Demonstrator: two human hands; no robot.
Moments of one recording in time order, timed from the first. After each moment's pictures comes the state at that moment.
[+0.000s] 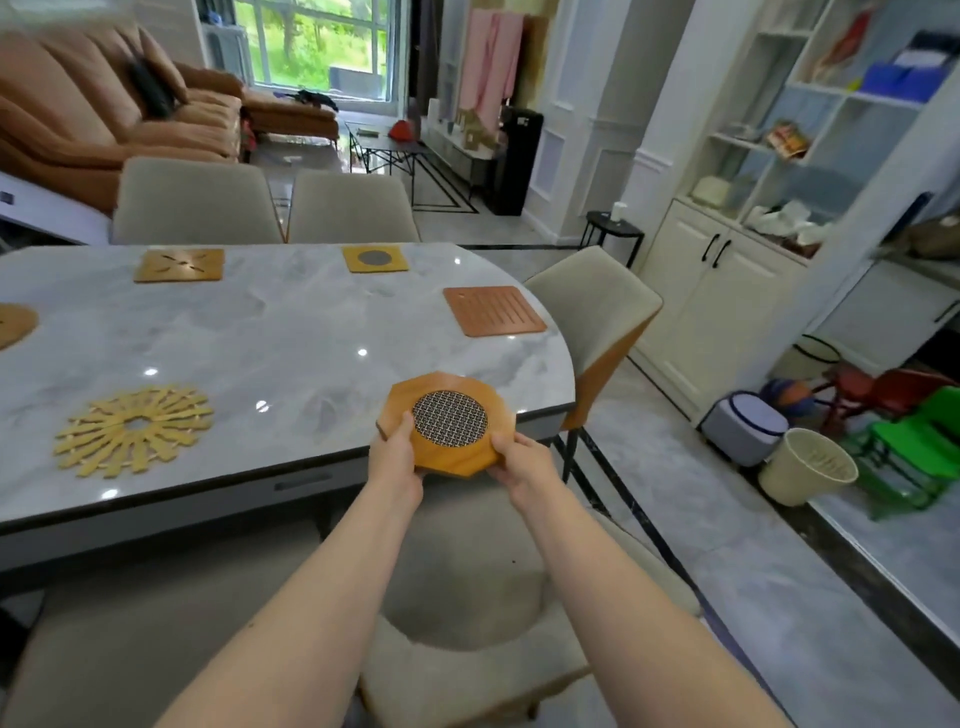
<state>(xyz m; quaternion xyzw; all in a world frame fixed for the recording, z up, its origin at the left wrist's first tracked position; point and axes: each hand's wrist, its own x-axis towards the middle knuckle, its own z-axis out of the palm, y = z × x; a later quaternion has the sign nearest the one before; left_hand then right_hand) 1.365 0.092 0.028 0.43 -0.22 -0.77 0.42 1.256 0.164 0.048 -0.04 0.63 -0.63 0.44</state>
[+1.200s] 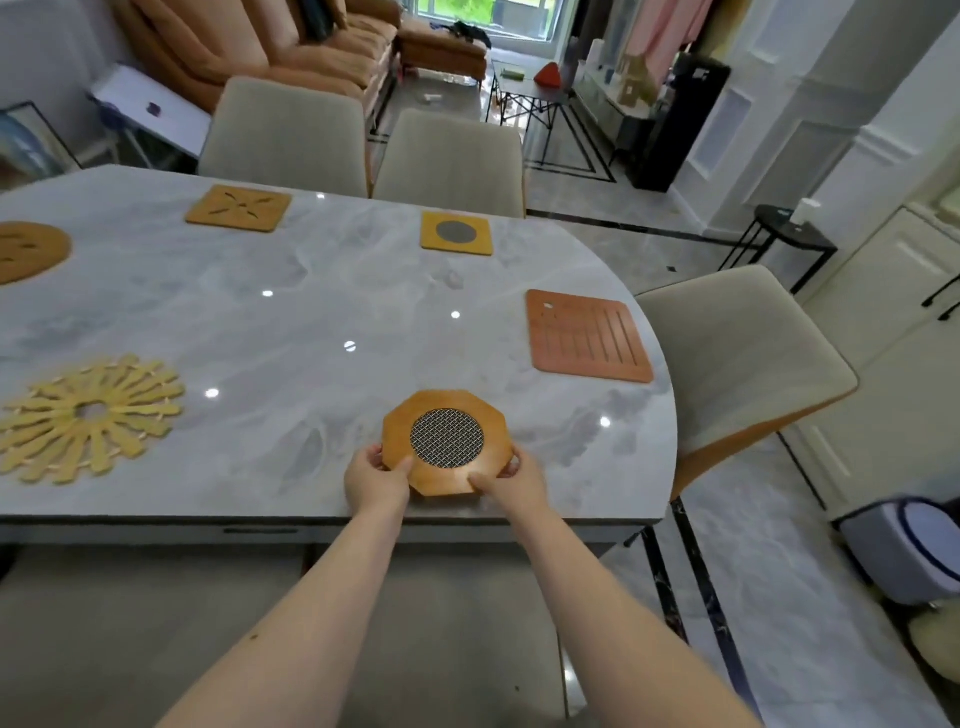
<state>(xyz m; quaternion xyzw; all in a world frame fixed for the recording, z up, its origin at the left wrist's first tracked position) 1.272 -0.074 -0.084 0.70 -0.30 -0.48 0.43 1.128 -0.041 -0.072 -0.32 0.75 -0.38 0.43</state>
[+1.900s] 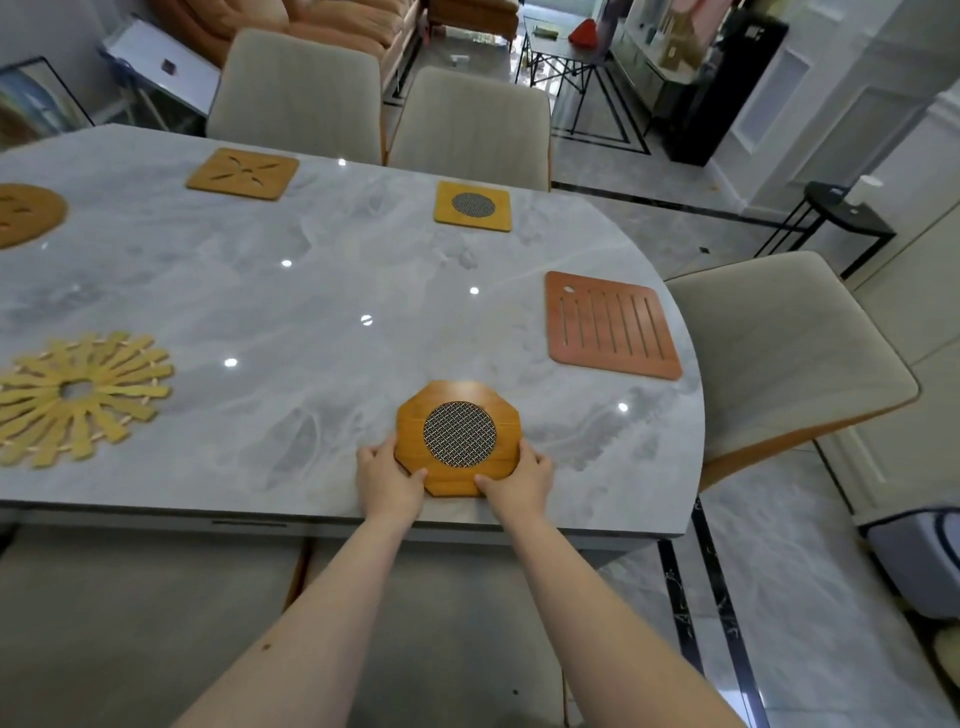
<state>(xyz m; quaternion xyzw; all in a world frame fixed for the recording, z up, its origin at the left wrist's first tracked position) 1.259 -0.089 -0.122 0.73 -0.49 -0.39 0.28 1.116 -0.062 -0.093 -0.38 0.81 -0.26 0.36</state>
